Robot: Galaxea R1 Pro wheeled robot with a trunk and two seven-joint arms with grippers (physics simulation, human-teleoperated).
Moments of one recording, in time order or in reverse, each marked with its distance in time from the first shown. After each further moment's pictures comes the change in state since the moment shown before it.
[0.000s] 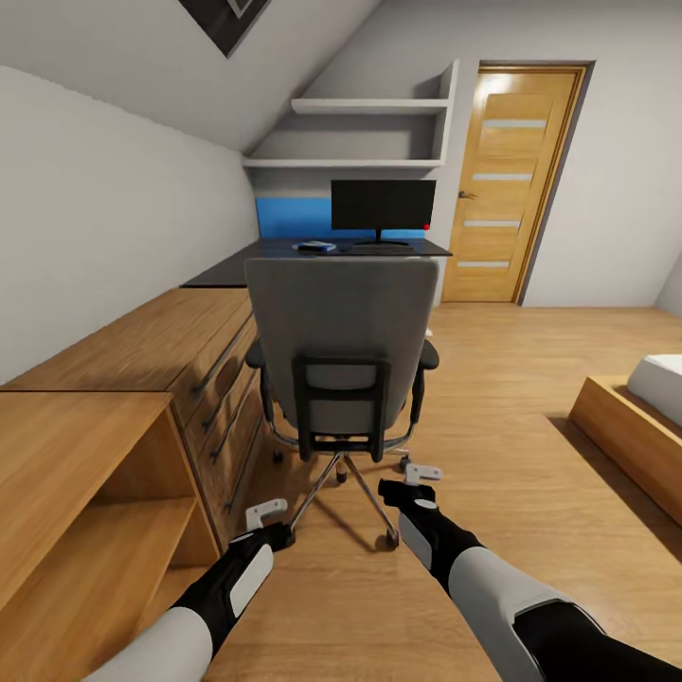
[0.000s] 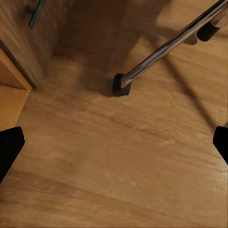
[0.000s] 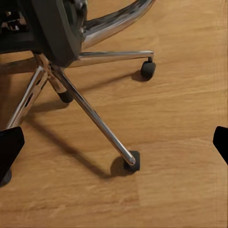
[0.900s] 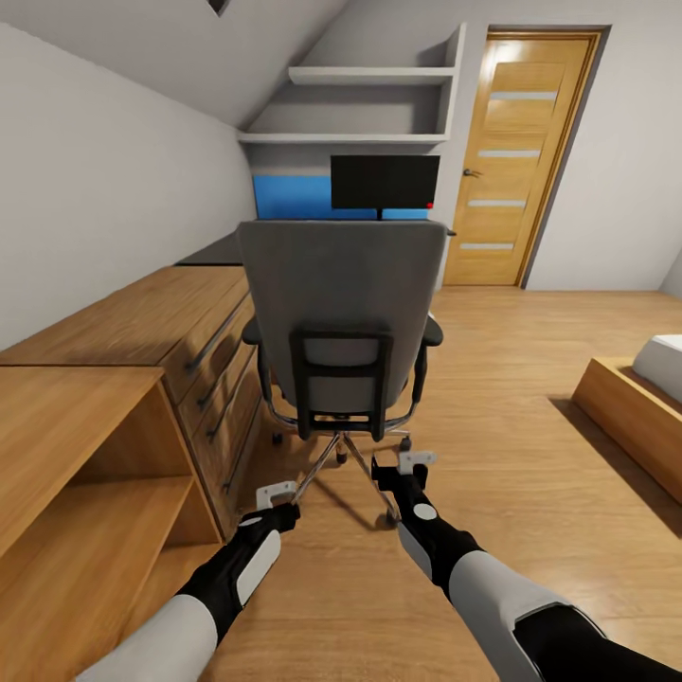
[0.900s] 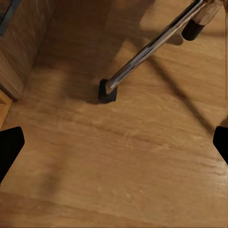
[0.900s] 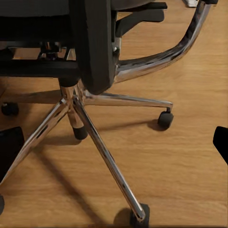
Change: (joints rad) left arm -0.022 0.000 -0.079 -0.072 0.000 0.005 0.001; right arm 0.011 -0.002 0.034 0.000 0.154 -0.286 0.076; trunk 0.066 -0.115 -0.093
